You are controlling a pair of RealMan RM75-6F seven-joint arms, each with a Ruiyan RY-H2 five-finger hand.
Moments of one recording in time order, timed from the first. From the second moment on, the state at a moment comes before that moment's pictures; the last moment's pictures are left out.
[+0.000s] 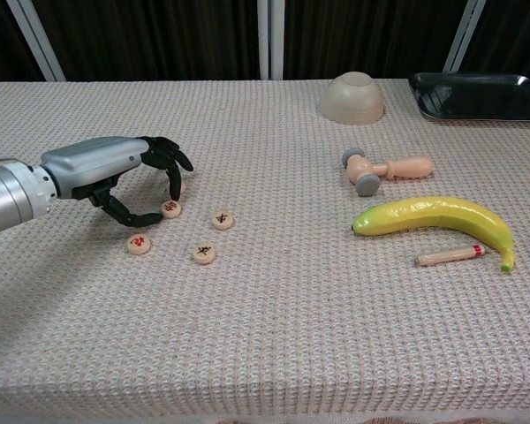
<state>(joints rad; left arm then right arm) -0.72 -1.73 -0.01 -0.98 1.58 1.01 -0.30 0.07 -1.09 0.03 -1.61 -1.52 1.44 0.06</state>
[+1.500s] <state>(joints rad) -0.76 -1.76 -0.07 -0.91 1.50 0.97 -0.35 0.06 -1.10 0.03 -1.57 -1.50 1.45 0.09</state>
